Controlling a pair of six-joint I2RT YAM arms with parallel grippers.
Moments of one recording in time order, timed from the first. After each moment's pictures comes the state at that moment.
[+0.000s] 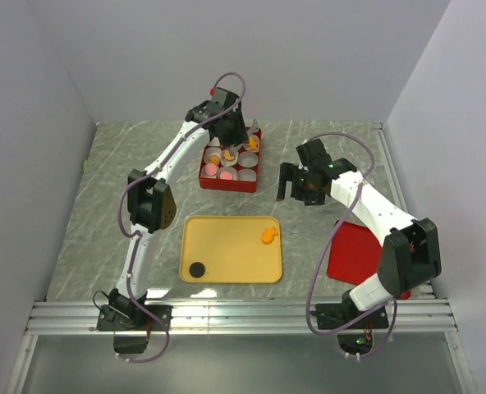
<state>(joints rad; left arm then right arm) -0.48 2.32 2.35 -0.82 0.02 -0.67 0.39 1.51 1.22 -0.75 -0.02 0.49</state>
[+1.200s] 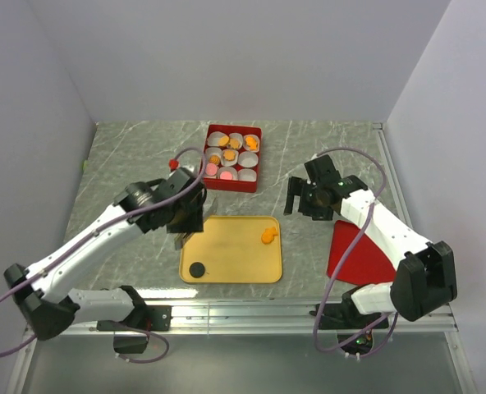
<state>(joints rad) -0.79 1.21 1.30 -1.15 -0.22 -0.76 0.40 1.35 1.04 -0.76 -0.01 0.53</state>
